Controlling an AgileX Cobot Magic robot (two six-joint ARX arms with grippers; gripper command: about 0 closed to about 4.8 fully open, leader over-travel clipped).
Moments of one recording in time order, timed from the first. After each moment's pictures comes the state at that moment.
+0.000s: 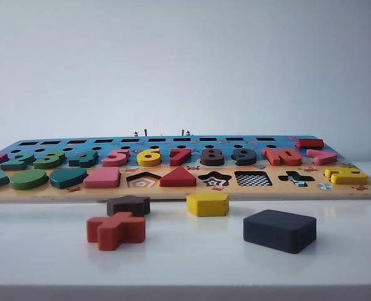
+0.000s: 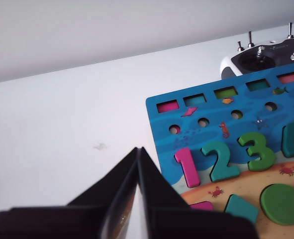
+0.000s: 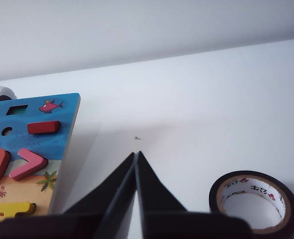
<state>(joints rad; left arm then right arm) -0.05 0.19 0.19 -0.17 0.10 0.16 0.00 0.00 0.01 -0.09 -0.08 0.12</state>
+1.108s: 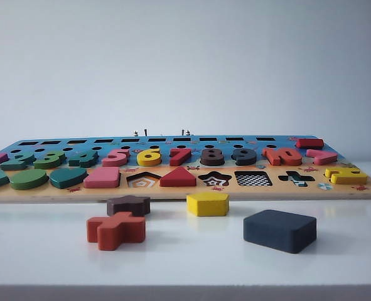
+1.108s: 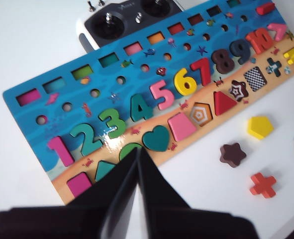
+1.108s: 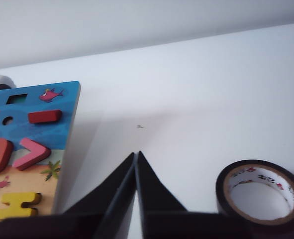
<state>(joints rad) -0.30 0.64 0.85 -0.85 0.30 0.14 0.03 0.07 0.04 -0.11 -0.08 0.14</state>
